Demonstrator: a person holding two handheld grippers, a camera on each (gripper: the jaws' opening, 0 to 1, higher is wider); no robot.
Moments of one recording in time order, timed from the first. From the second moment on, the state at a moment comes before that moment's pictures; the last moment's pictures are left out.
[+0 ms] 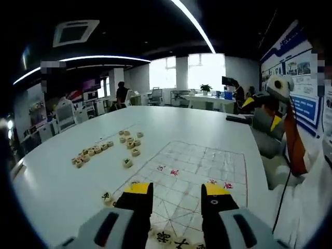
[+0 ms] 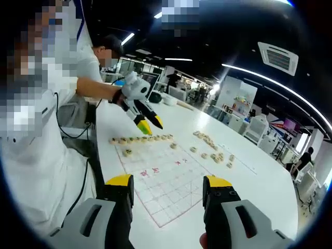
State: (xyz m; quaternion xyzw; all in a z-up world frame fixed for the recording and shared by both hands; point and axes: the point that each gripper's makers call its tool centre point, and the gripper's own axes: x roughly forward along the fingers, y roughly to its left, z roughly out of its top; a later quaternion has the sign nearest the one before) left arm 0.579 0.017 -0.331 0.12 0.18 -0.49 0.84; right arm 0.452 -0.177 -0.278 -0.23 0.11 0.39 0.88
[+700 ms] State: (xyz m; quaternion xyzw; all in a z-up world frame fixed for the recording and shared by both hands) left arm 0.656 0.013 -0.324 0.11 0.17 -0.44 0.88; right arm 0.453 -0.180 -0.278 -0.23 0.11 0.39 0.88
